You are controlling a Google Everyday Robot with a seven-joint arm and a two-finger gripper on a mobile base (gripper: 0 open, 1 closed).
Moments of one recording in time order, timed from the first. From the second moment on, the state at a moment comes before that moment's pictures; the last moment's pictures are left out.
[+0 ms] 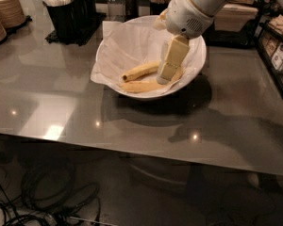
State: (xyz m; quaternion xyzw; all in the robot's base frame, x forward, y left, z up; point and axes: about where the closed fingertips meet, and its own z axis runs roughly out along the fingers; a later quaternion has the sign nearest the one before) arm 0.573 -0.047 0.949 -0.70 0.66 0.11 0.25
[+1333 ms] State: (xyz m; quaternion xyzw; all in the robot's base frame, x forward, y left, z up) arm 0.582 -0.035 0.933 -0.70 0.66 0.13 0.24
